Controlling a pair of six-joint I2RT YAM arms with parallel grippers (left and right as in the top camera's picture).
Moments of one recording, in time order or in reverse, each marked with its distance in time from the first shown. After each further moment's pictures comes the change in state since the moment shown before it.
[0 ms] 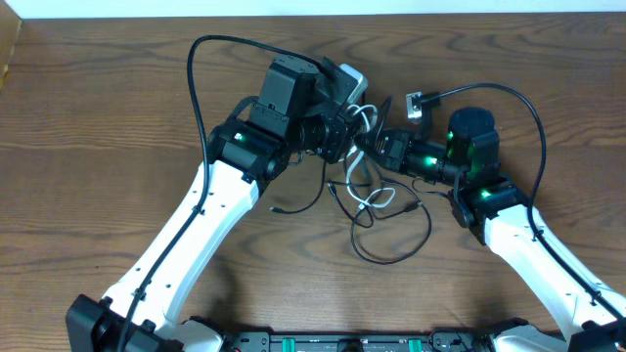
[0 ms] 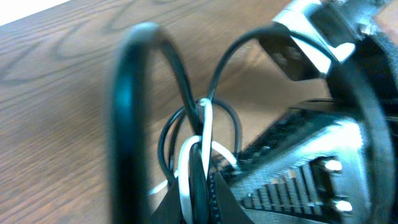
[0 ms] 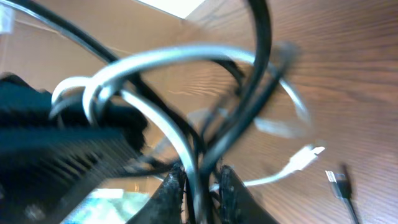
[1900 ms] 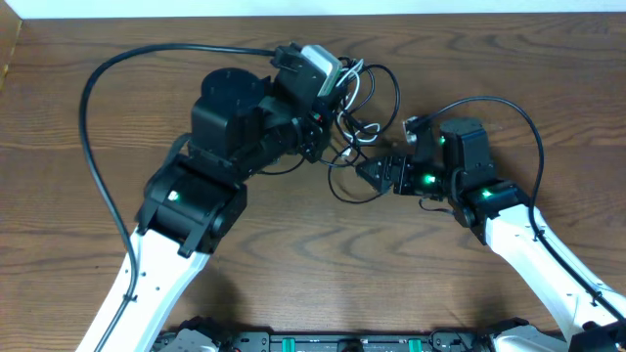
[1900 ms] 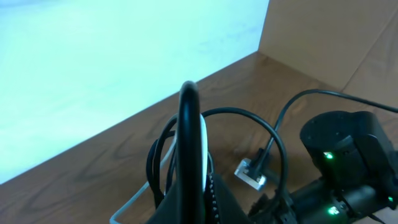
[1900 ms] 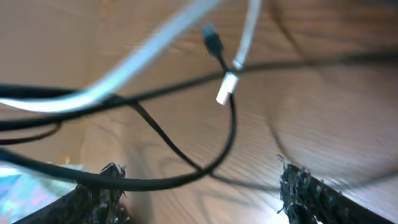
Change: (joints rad) left arm 0.001 -0.283 0.000 0.153 -0.073 0.000; right arm -0.006 -0.003 0.003 -0.351 0.072 -0.338
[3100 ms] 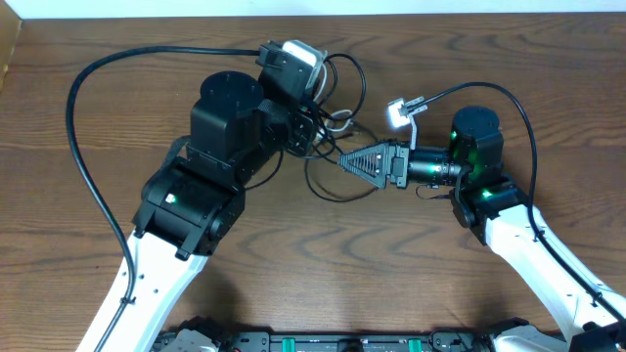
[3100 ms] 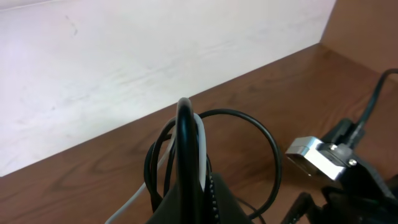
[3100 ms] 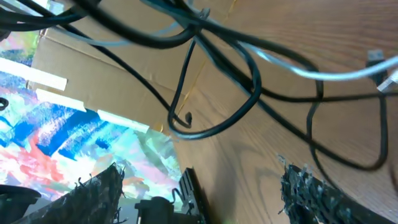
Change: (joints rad) left arm 0.000 -0.006 0.000 -0.052 -0.233 0.000; right arm 0.000 -0.002 -0.001 0.395 -0.383 0.190
